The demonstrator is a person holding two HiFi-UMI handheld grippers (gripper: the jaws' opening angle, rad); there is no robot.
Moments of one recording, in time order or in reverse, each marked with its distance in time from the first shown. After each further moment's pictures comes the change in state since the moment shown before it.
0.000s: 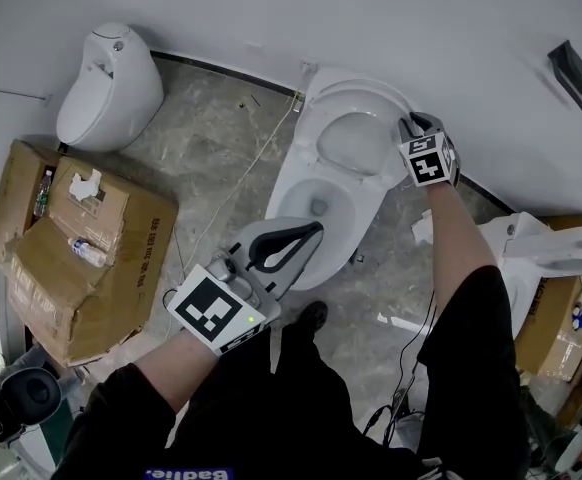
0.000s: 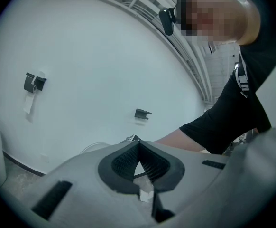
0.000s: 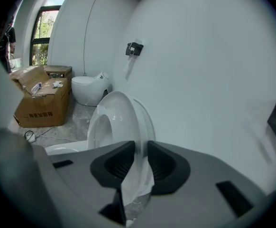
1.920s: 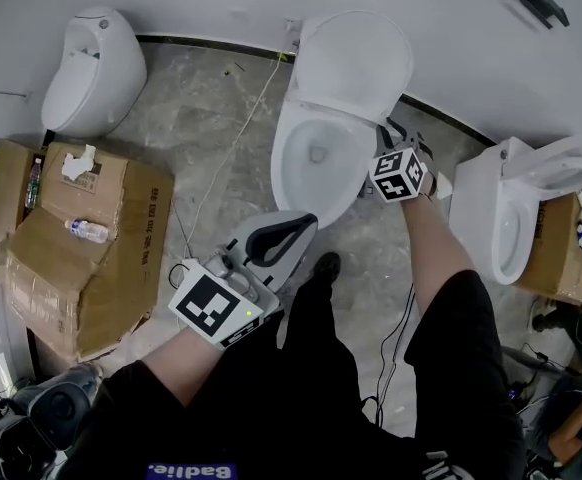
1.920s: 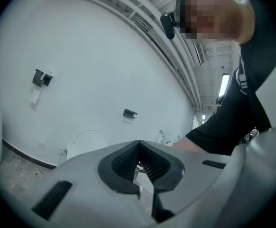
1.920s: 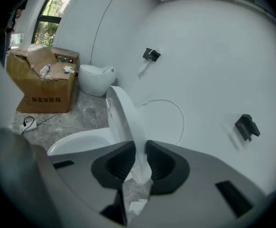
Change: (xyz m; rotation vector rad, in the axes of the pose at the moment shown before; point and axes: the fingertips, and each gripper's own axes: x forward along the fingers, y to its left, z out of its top) left arm -0.155 -0.088 -0.057 -0.032 -0.048 -0.103; right arm -0.143 0.194 -0.046 -0.089 0.056 -0.157
